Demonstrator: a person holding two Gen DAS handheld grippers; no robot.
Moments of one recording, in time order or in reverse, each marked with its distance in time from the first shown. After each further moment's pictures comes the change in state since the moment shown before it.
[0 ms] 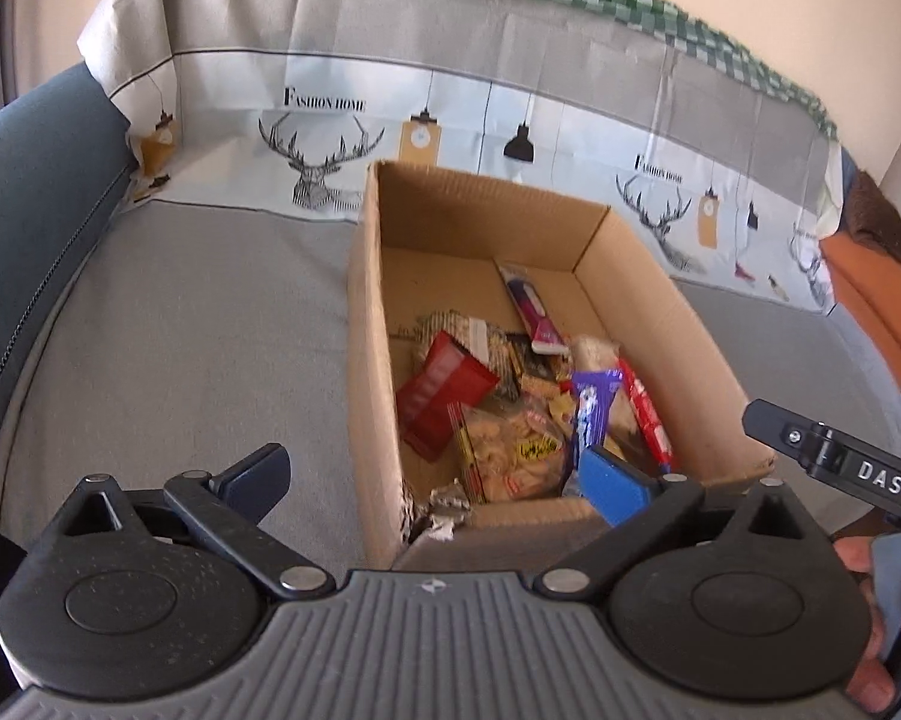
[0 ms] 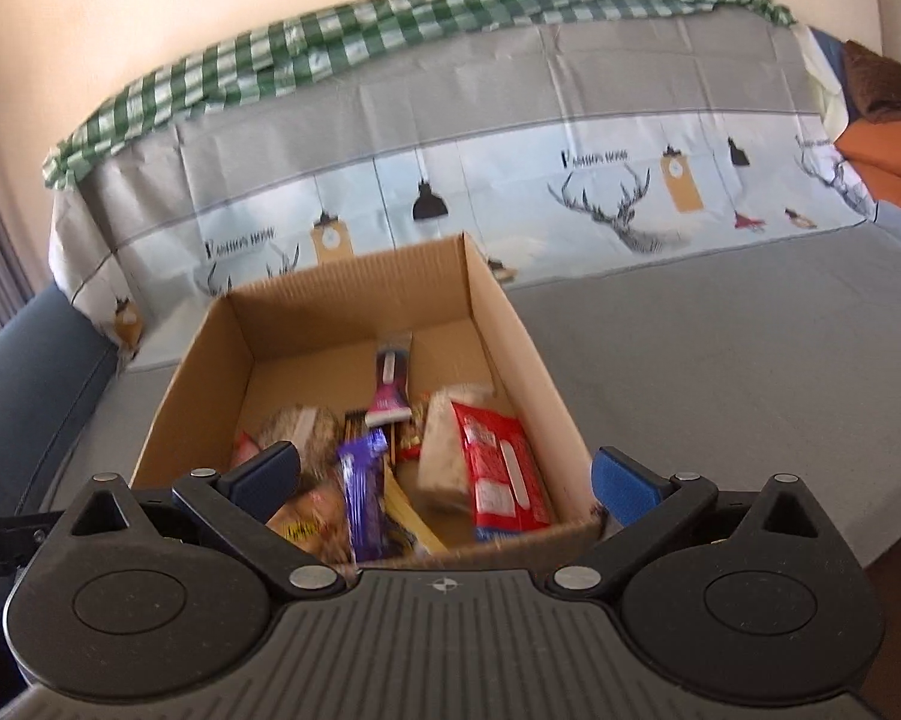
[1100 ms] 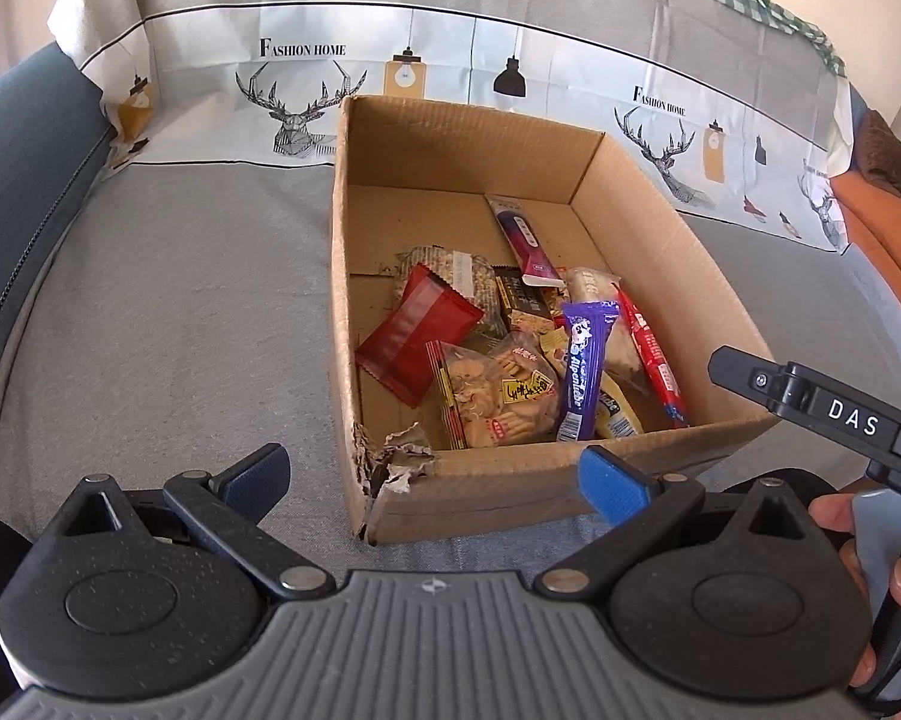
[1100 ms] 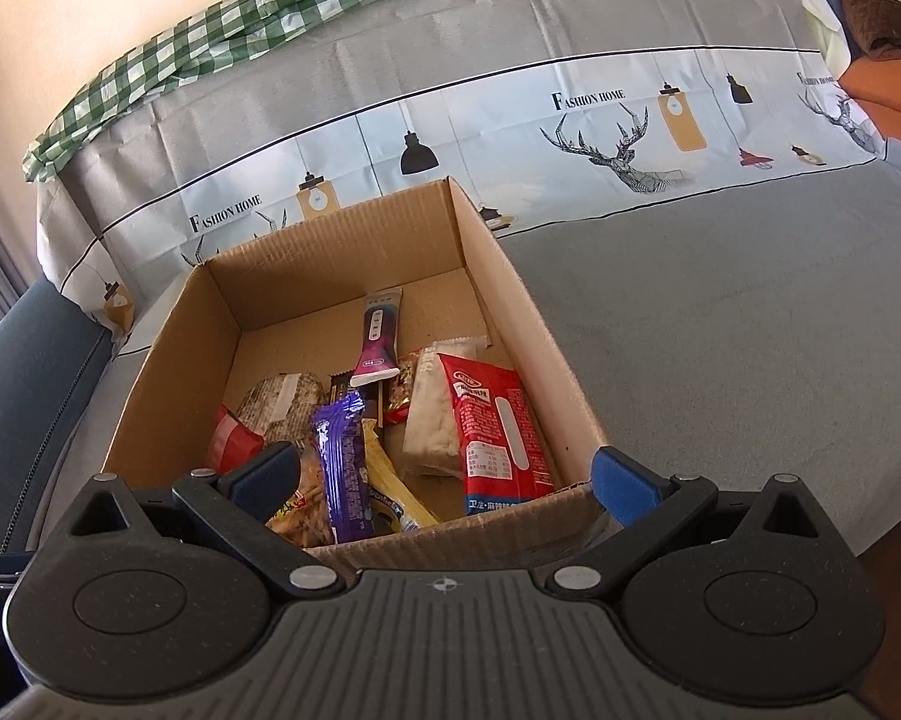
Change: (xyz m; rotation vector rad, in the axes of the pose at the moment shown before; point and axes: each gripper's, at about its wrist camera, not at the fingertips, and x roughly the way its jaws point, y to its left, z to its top) left arm 0.024 -0.025 -0.010 0.041 0.102 0.027; right arm 0.032 -0.019 -0.009 0.068 0.070 0.029
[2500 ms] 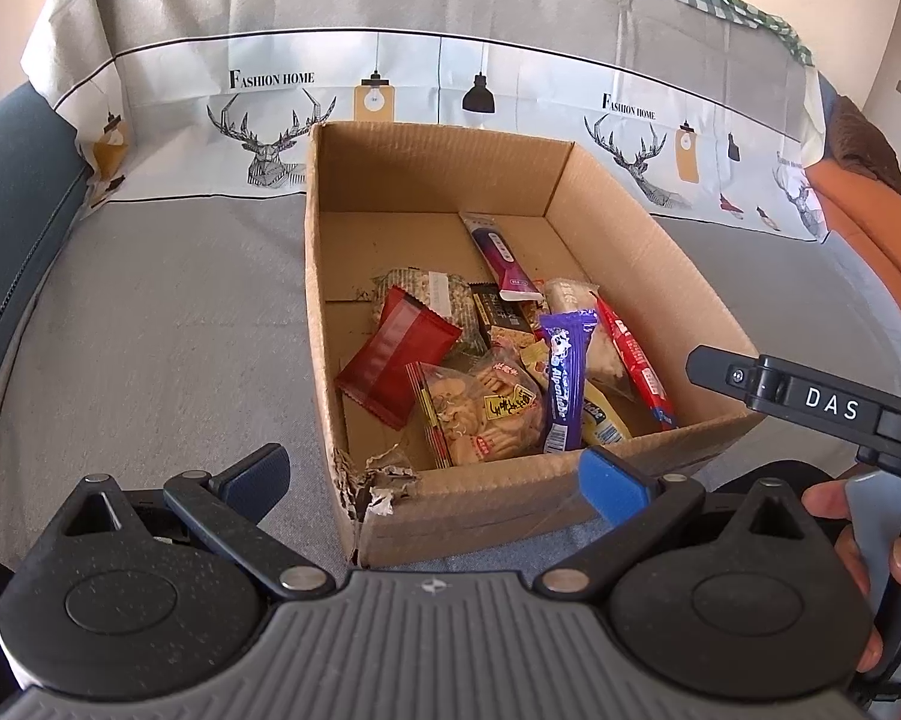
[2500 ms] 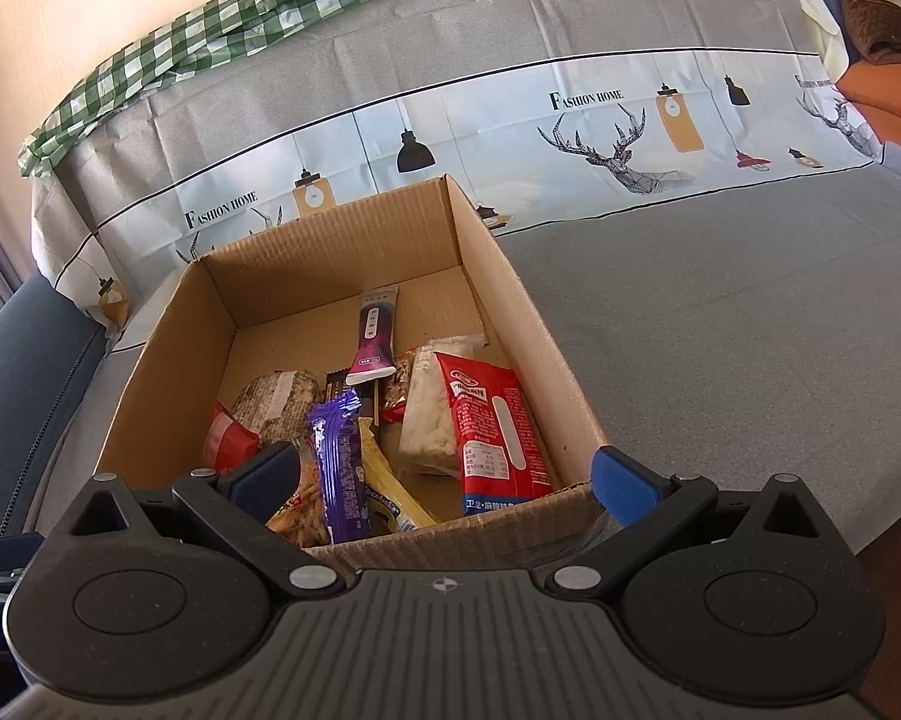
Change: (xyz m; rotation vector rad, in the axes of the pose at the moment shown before) left arm 0.002 -0.004 -0.001 0.070 -0.050 -0.028; right arm 0.001 0.000 0.000 -0.004 0.002 -0.008
